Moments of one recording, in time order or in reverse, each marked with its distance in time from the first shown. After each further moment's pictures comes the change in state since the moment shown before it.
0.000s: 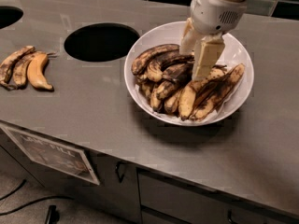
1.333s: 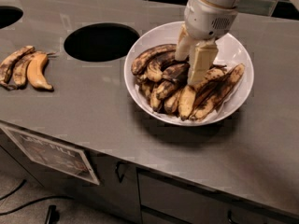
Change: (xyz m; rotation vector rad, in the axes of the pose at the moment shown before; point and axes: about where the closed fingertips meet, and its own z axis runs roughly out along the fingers) arm -0.004 -0.003 0.017 -0.041 -0.009 -0.016
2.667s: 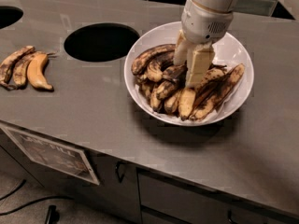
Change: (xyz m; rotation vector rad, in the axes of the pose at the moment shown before) arm -0.002 -0.001 0.011 -0.031 -0.007 -0.006
